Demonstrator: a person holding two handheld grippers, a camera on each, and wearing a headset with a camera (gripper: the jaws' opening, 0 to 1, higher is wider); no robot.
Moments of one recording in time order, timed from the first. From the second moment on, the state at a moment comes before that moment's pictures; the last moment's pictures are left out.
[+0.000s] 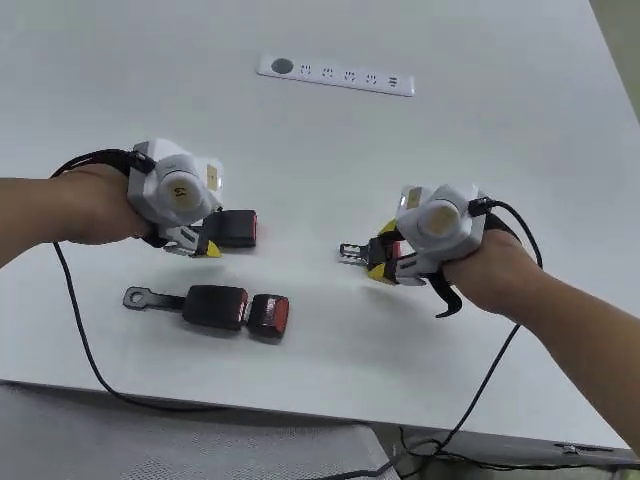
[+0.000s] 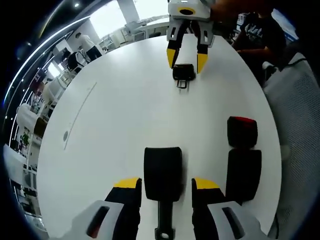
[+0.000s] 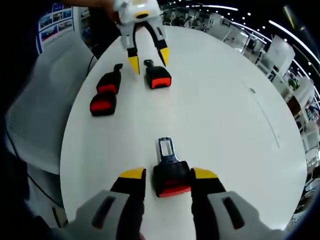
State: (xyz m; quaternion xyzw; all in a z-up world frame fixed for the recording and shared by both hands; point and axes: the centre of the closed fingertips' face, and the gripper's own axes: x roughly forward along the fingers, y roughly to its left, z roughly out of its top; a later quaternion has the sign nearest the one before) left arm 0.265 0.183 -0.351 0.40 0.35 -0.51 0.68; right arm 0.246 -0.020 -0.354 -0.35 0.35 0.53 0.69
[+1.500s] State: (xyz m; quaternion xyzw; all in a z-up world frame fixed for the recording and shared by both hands) left arm 0.265 0.171 -0.368 0.40 0.37 -0.55 0.63; right arm 0.250 0.047 -0.363 -0.34 0.36 0.57 0.65
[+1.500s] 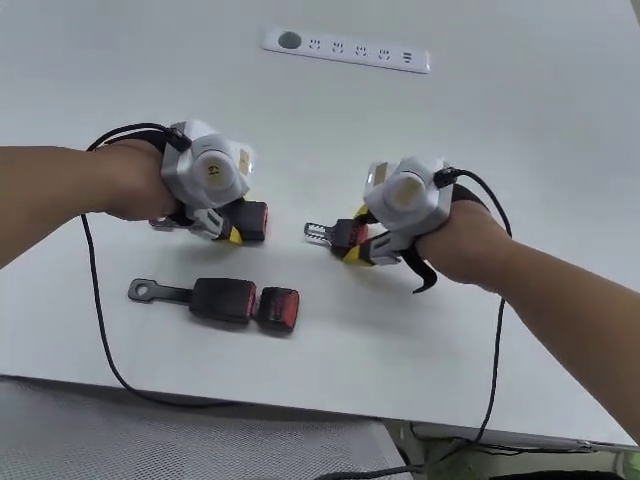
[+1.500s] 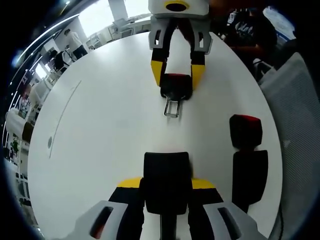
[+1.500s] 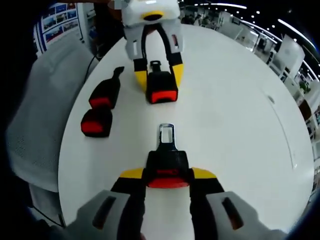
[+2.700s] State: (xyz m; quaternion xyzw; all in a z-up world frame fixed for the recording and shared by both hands) left arm 0.264 0.170 -0.374 0.40 0.36 -0.57 0.62; right arm 0.262 0.107 -0.368 -0.34 0.32 0.61 0.64
